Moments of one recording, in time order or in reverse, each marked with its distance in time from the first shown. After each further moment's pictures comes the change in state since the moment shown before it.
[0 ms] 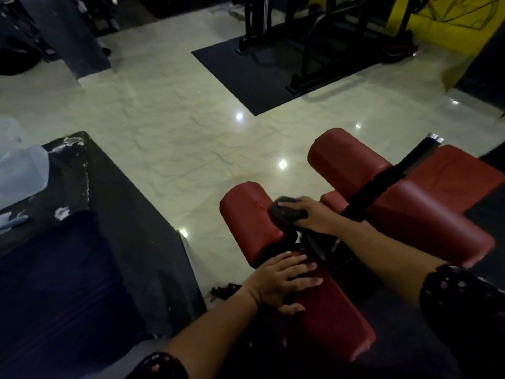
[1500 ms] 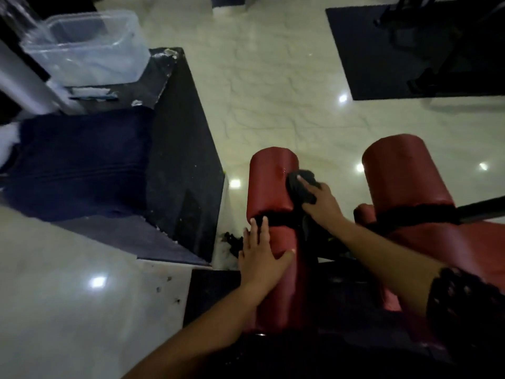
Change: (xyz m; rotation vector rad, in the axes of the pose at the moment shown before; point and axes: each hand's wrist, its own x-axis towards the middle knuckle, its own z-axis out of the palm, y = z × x) left_hand 0.068 0.106 0.016 -0.299 0.193 -1.678; right_hand 0.030 0.034 0.019 0.051 -0.017 -0.155
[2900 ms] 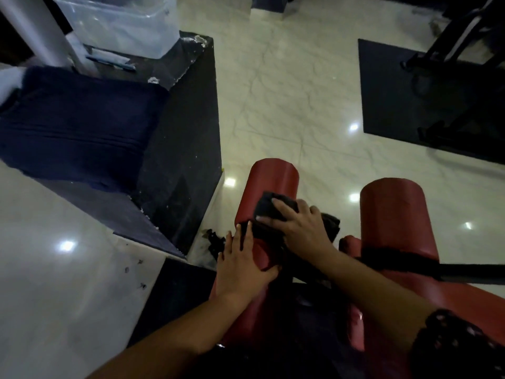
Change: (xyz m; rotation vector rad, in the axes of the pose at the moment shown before) left_hand 0.003 0.011 0.010 0.060 0.191 -0.079; right_hand -0.024 -0.038 -0.012 -0.927 0.039 -0.775
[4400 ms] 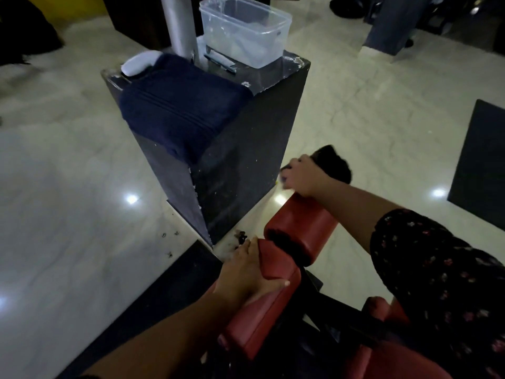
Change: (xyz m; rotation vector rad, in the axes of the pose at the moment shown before) left_hand -0.023 0.008 -0.012 -0.165 0.047 -0.225; right_hand 0.199 0.018 -0.034 -0.519 -0.283 -0.659
